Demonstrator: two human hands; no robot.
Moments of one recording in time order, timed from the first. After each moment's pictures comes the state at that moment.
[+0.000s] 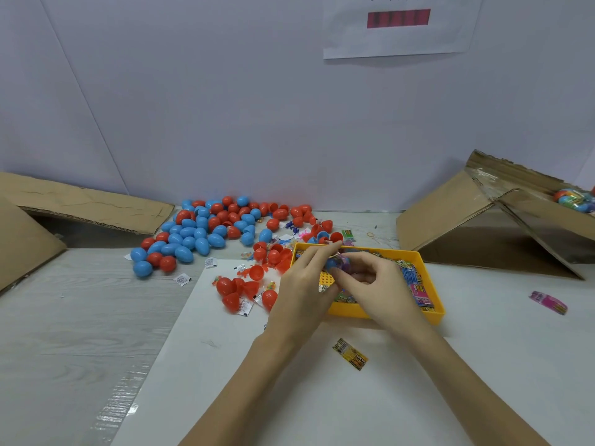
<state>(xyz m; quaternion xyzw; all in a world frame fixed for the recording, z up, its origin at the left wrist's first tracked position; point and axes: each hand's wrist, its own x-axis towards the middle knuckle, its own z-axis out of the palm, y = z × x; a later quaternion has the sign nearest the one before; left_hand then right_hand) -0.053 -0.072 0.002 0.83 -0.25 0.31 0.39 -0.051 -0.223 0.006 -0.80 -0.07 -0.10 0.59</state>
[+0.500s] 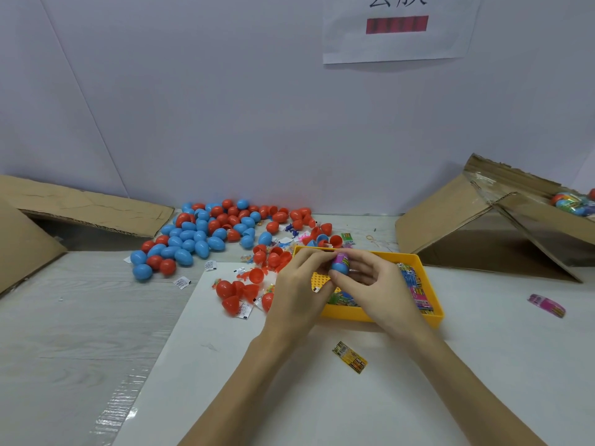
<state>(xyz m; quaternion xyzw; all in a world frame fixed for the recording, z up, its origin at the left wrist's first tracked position) -0.046 -0.067 0.000 0.82 -0.25 0.31 0.42 -0.052 -0.223 0.006 -0.77 -0.08 -0.10 0.63</state>
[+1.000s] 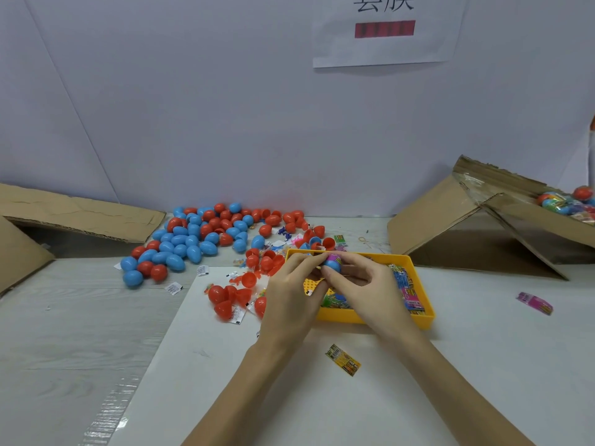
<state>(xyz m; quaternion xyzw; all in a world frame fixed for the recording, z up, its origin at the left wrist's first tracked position) -0.050 -0.072 -0.002 0.81 -0.22 0.34 0.42 -0.057 -0.218 0.008 -0.77 -0.05 -0.13 0.62</state>
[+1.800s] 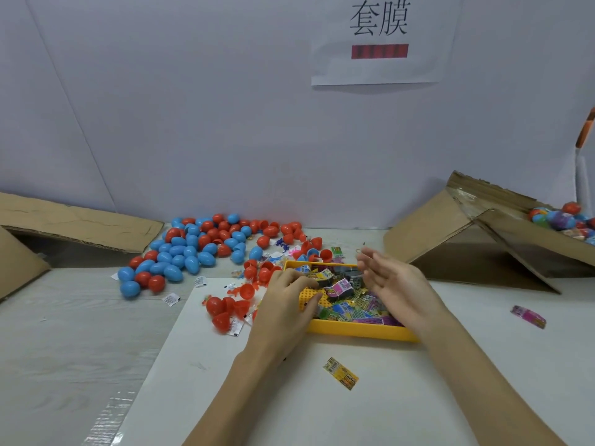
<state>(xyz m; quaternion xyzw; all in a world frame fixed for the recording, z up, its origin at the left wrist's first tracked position) -0.032 -0.054 -0.021 0.89 -0.20 0.26 0.31 -0.019 -0.278 0.020 -0.46 0.06 0.03 0.88</state>
